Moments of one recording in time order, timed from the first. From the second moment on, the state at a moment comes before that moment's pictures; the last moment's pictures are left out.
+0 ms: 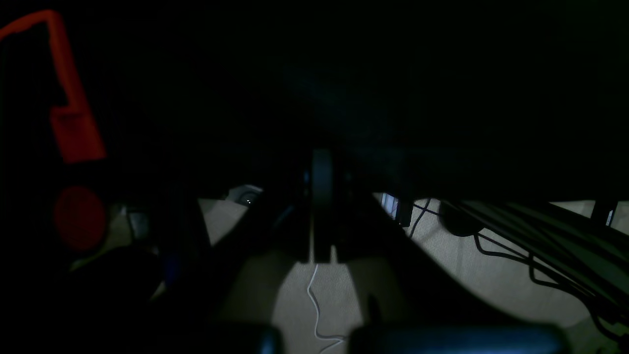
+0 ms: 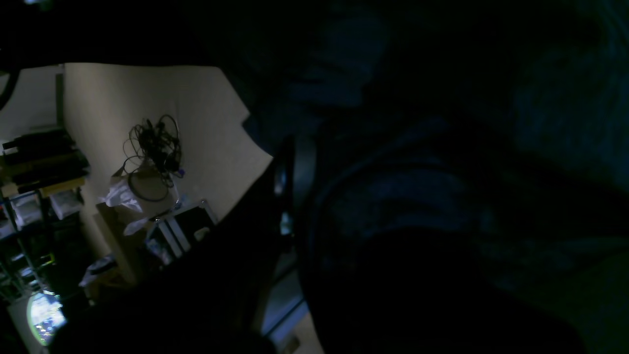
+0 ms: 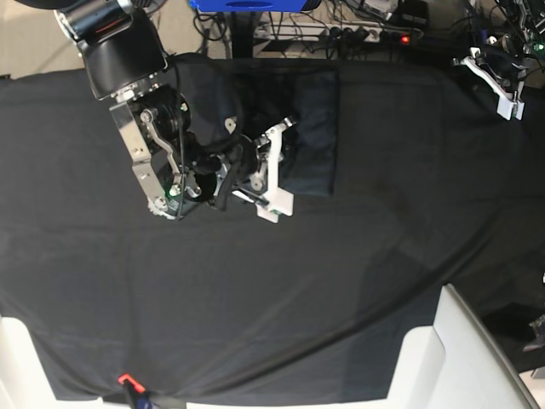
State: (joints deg) left arm 24.5 -20.9 -38.8 71.0 -23.2 -41.1 38.9; right arm 7.8 -1.3 -21.8 77.2 38.5 21.8 -78.9
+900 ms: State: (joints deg) left arm 23.8 -20.9 -38.8 71.0 -23.2 -41.1 38.9; right arm 11.2 -1.2 -29.2 71.1 38.9 21.7 -75.6
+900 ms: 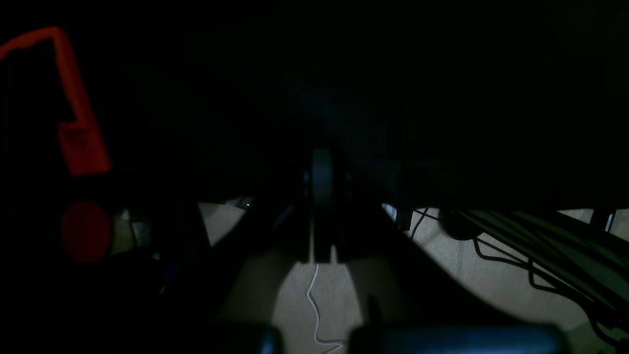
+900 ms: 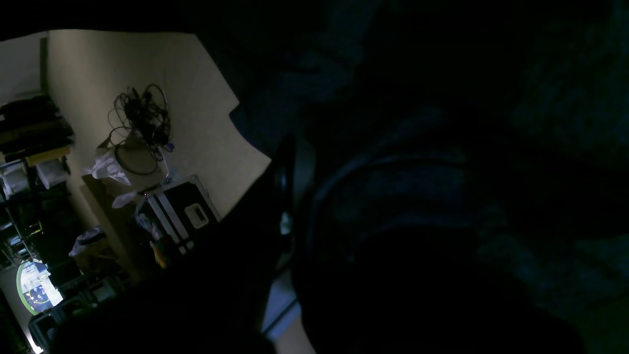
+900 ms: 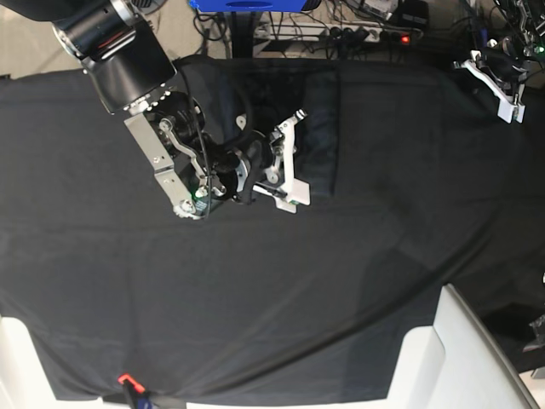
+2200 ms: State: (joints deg) left arm 23.7 -21.2 -38.8 70.9 -23.2 -41.1 38.9; right arm 12.3 7.1 -25.5 86.5 51.4 8.7 -78.9
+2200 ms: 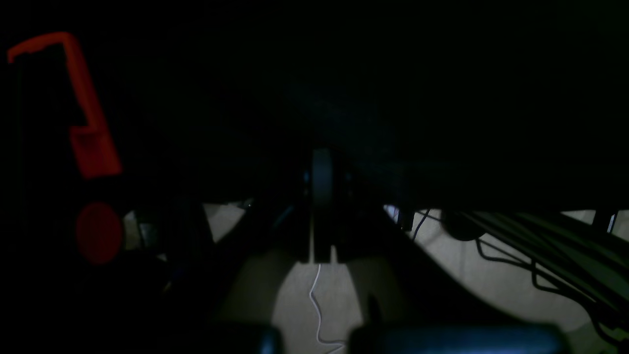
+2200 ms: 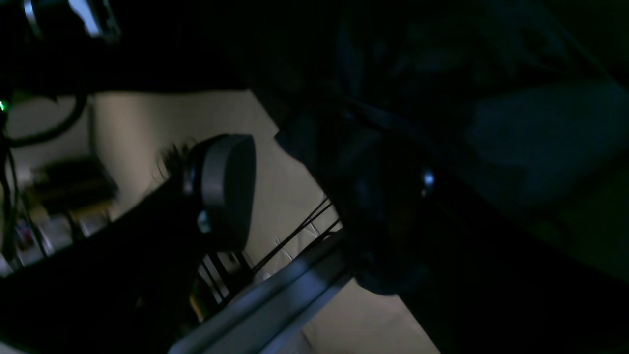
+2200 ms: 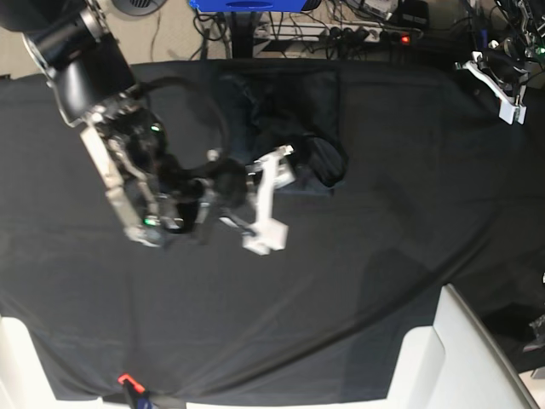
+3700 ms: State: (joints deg) left arm 22.7 -21.2 -38.8 70.0 -22.8 -41.1 39.0; right arm 14.0 7.7 -33.4 83.7 50.3 8.2 -75.7
